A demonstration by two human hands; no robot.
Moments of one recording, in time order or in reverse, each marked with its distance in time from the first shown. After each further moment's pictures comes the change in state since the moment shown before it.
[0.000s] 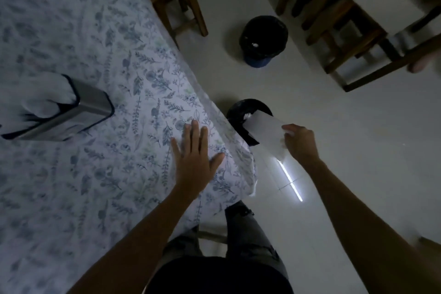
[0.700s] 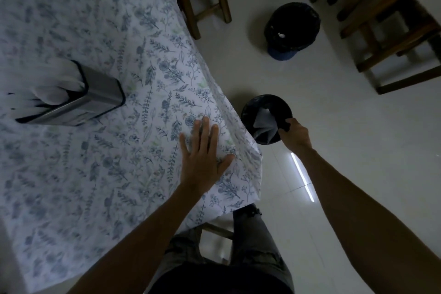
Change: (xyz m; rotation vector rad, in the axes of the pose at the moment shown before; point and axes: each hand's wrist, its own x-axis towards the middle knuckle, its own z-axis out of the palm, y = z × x) left_hand 0.001 -0.001 0.001 0.056 0.073 0.020; right_hand 0.059 -0.012 0.054 -0.084 -0.208 0.089
